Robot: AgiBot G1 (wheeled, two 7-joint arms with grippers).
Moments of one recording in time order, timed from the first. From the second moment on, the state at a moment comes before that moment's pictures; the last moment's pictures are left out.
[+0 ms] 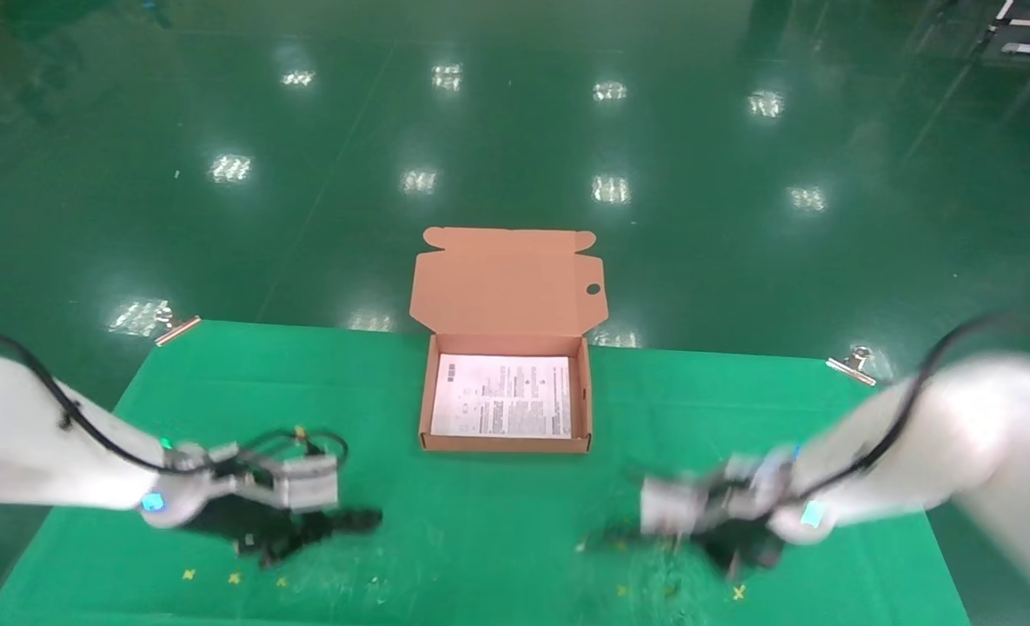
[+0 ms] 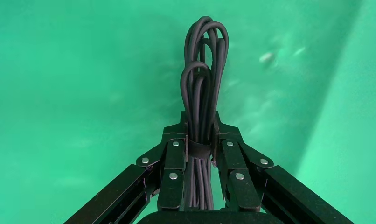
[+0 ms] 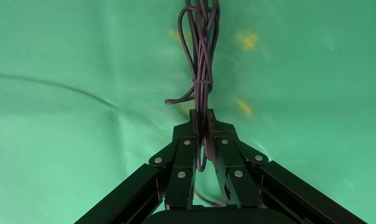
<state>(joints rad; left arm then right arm) -1.50 1.15 0.77 -0.44 1.93 1.12 0.05 1.55 -1.07 -1.14 0.92 -2.00 -1.13 0.40</state>
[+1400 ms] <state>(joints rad) -1.48 1.05 0.71 -1.14 2.27 0.73 -0.30 1.91 -1.35 -1.03 0.70 -1.91 -0.67 0.11</state>
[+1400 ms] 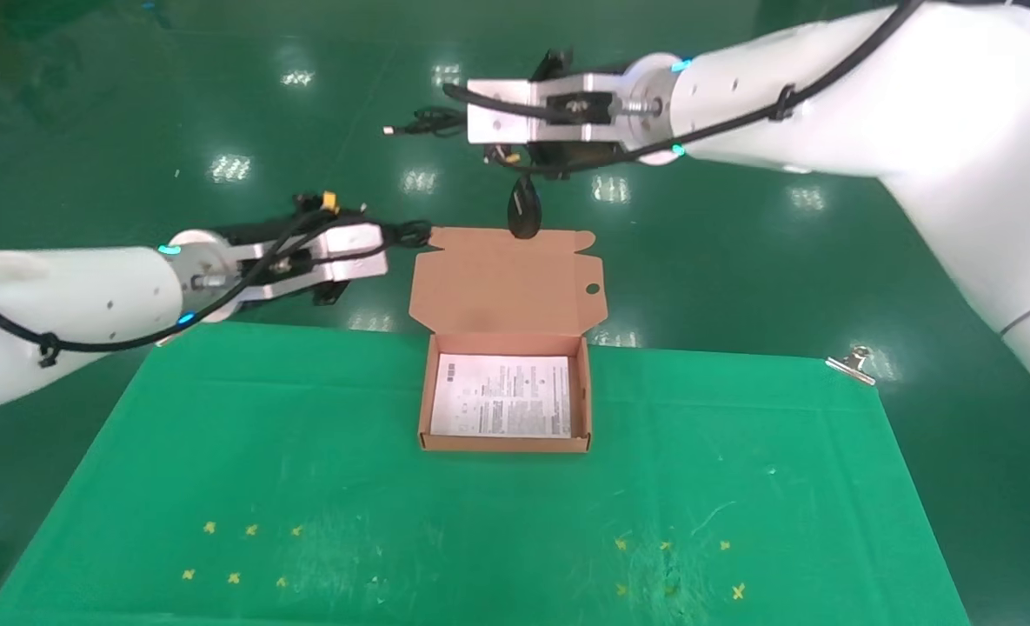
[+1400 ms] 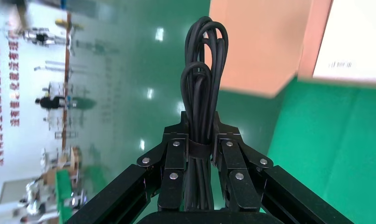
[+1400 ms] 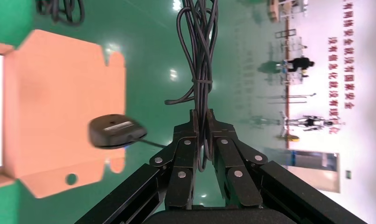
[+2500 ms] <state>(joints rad) -1.43 1.02 0.70 -1.13 2.55 0.80 -0.47 1.77 -1.37 -1.31 0.71 -1.61 -0.61 0.08</state>
